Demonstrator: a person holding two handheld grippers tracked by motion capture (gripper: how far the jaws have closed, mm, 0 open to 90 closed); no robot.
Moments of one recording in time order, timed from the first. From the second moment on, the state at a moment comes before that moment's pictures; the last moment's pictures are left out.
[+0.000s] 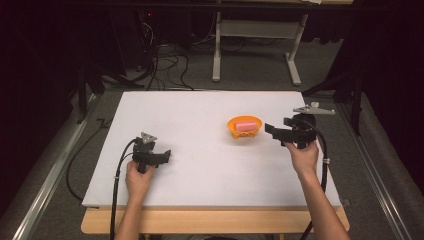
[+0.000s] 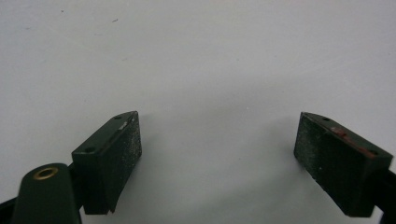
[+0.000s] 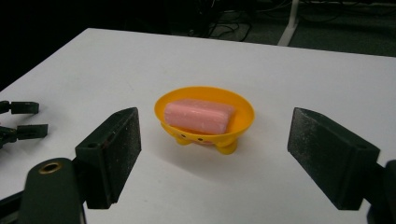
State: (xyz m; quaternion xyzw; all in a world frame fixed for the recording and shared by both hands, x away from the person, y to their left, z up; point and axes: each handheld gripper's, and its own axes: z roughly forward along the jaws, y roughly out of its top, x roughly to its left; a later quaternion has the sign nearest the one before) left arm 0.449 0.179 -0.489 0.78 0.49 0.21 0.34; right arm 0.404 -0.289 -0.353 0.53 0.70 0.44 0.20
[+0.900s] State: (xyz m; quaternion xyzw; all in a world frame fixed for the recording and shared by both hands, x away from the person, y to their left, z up) left arm 0.449 0.179 -0.489 0.78 0.49 0.21 0.34; right arm 0.367 -0.330 -0.370 0.55 0.66 0.46 0.20
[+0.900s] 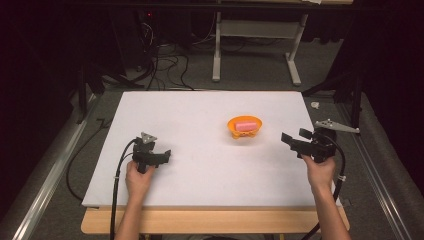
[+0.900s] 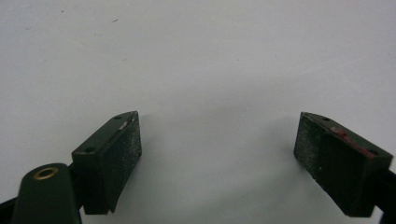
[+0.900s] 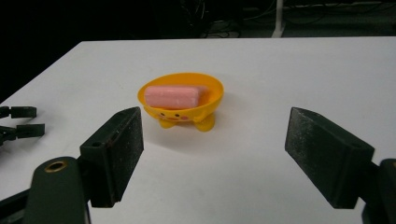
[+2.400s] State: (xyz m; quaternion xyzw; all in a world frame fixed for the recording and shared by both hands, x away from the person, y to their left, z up) left arm 0.449 0.179 -0.489 0.78 0.49 0.21 0.34; right arm 0.360 -0.331 -0.445 0.59 0.66 0.44 0.17
